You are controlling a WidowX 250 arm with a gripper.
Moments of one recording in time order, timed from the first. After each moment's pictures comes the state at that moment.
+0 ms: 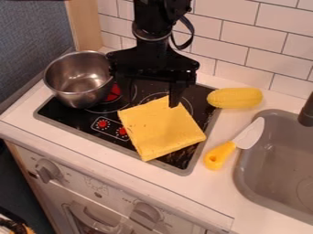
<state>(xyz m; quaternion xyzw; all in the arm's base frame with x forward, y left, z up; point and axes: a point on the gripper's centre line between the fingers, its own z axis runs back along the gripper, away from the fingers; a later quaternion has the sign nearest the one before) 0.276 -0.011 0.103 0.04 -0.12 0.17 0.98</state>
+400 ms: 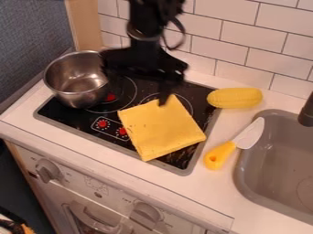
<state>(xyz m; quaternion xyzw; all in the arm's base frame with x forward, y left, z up) 0.280 0.017 0.102 0.07 -0.11 0.16 0.98</state>
